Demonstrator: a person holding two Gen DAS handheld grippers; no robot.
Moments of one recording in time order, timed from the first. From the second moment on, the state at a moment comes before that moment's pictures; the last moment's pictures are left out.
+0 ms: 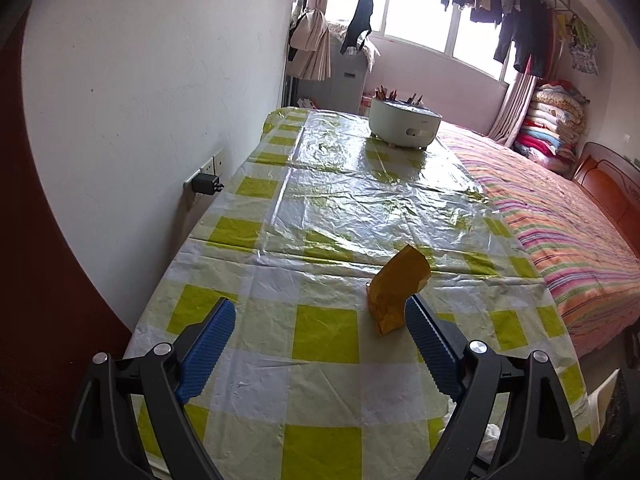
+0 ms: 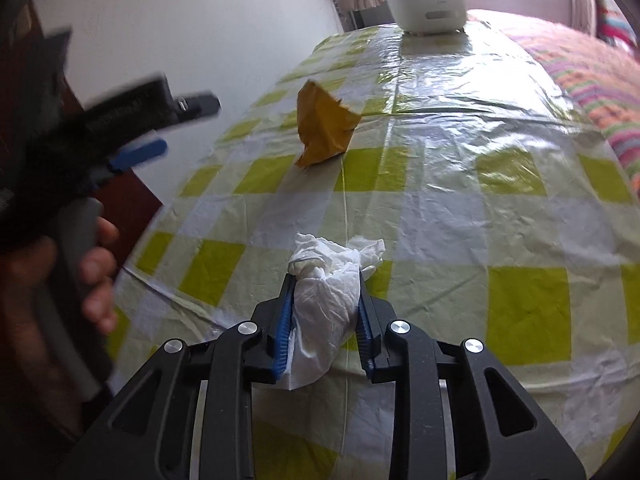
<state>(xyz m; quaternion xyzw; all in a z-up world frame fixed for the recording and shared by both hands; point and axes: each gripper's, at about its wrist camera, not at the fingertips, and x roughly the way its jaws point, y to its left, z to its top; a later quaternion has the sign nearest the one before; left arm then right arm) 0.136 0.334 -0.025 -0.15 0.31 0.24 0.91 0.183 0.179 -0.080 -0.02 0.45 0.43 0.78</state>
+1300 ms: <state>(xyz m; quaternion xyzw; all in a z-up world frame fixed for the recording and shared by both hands) 0.257 0.316 -0.092 -0.13 0.40 0.22 0.88 0.191 0.071 -0.039 0.11 0.41 0.43 0.80</state>
